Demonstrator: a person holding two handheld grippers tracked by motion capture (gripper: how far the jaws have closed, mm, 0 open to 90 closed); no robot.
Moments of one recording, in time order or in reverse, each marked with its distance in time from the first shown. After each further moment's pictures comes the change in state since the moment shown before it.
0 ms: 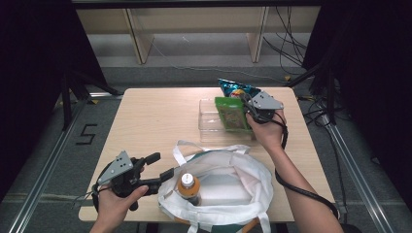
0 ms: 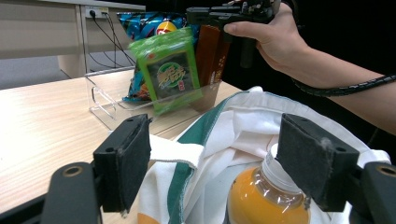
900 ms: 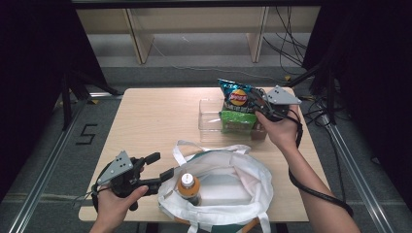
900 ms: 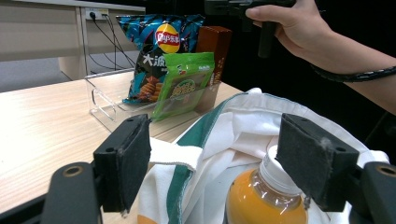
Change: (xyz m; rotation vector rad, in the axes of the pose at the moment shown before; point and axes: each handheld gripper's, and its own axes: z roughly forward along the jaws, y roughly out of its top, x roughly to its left) left arm -0.002 0.002 -0.001 -0.003 0.002 0.008; right arm -0.023 0.016 -0.032 0.019 0.031 0.061
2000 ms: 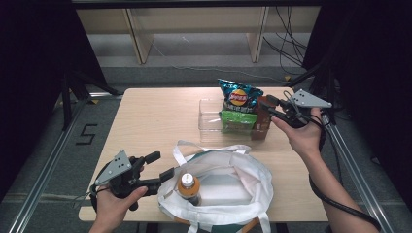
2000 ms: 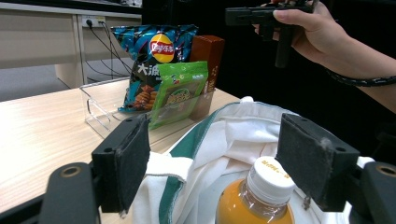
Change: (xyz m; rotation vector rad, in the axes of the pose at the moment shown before) left arm -0.006 0.007 -0.002 -0.023 -0.016 0.010; right arm -0.022 -0.008 -0.049 -0.006 0.120 0.201
